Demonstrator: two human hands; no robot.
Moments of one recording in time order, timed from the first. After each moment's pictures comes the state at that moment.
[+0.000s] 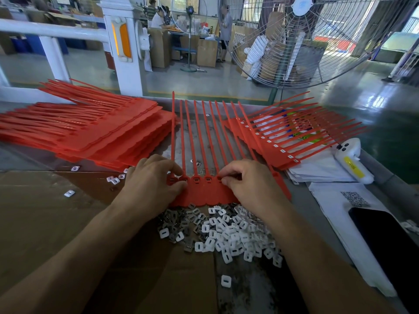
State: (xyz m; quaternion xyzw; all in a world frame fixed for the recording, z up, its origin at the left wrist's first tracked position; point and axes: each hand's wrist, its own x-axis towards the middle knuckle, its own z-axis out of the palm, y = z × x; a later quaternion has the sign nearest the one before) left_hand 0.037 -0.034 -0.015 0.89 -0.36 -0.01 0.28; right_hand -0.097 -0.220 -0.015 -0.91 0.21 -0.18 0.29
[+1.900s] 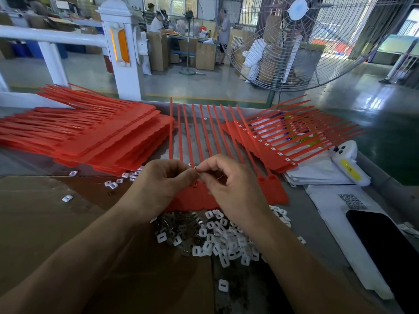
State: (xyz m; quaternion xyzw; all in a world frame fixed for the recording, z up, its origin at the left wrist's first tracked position) left_hand 0.022 -0.038 0.002 0.72 -0.36 -0.20 0.56; right_hand -0.094 -0.180 -0.004 -0.85 0.10 -0.29 0.42
